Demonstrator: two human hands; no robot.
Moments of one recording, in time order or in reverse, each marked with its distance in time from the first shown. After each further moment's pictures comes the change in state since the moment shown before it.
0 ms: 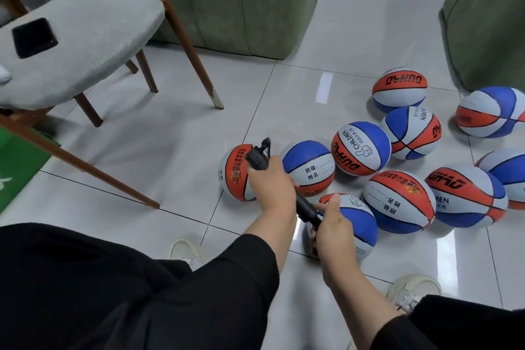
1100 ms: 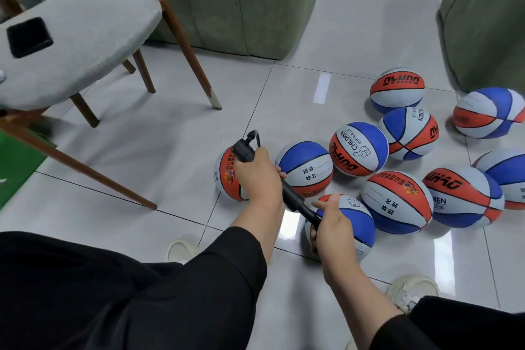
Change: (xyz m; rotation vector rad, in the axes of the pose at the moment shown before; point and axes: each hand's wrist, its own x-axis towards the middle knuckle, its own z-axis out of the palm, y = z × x) left_hand 0.015 0.017 -0.001 -0.029 0.024 0.003; right_hand 0.003 -0.002 -0.003 -0.003 -0.027 0.004
